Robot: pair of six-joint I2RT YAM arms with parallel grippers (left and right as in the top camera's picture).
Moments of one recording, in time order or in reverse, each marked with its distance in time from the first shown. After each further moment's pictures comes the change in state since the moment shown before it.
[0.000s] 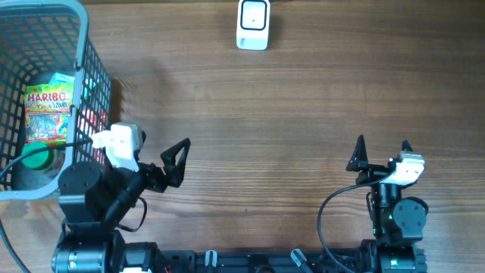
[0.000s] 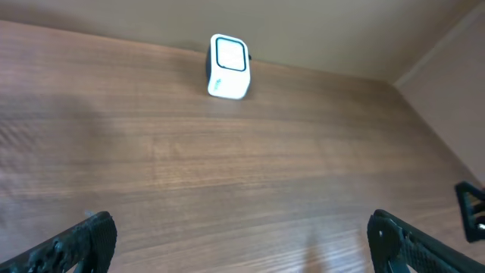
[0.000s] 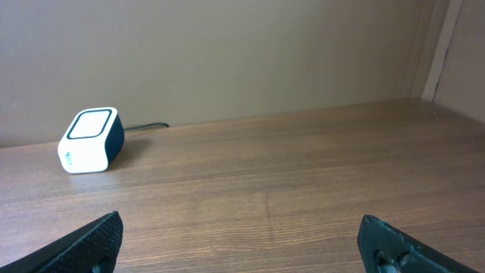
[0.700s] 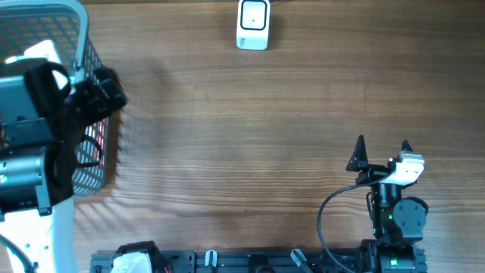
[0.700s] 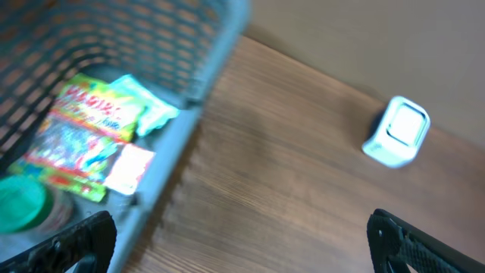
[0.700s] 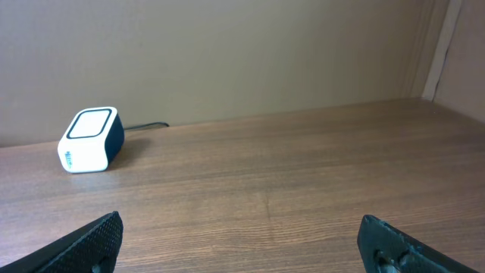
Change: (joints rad) left arm 0.121 0.592 0.782 -0.444 -0.509 -0.133; right arm 0.000 0.002 0.000 0.000 0.000 0.000
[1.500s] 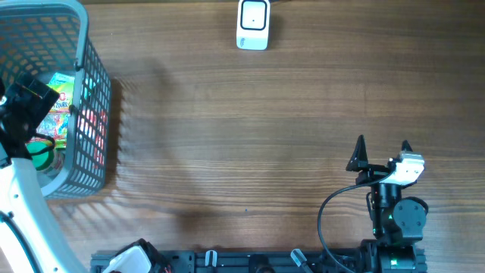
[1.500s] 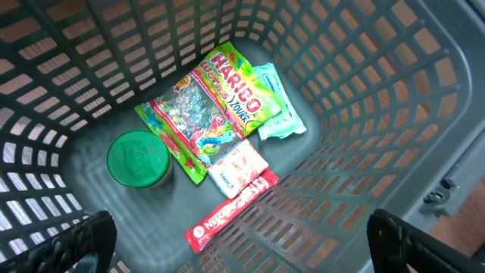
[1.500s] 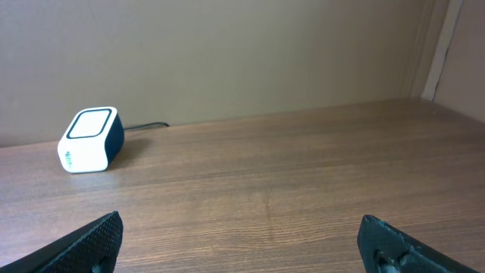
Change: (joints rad) left arm 0.379 0.168 0.004 -0.013 -0.024 -0.101; right arm 0.000 0.000 0.000 0.000 0.000 0.000
